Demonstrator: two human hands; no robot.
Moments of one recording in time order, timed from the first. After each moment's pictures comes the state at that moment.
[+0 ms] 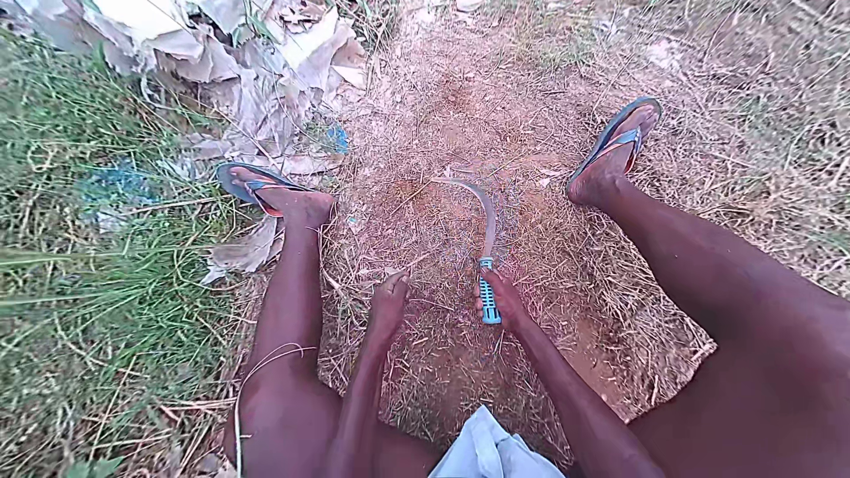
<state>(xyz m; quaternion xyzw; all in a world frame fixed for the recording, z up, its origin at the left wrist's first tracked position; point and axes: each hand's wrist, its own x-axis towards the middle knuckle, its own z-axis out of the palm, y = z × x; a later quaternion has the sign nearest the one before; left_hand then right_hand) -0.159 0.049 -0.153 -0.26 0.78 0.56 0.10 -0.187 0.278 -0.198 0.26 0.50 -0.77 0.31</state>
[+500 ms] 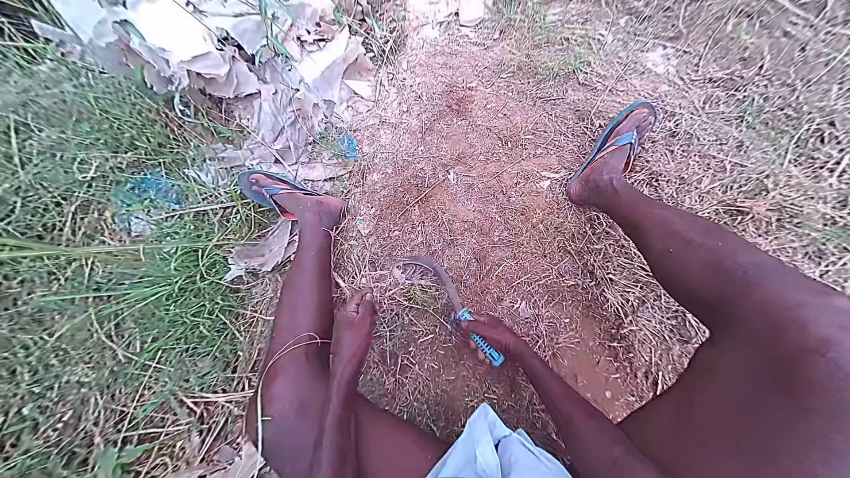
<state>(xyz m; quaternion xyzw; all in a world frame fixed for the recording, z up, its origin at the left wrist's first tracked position) -0.112 0.006 -0.122 -0.30 0.83 0.47 0.02 -0.128 0.277 -0.232 0.10 0.59 -0.60 0.53</state>
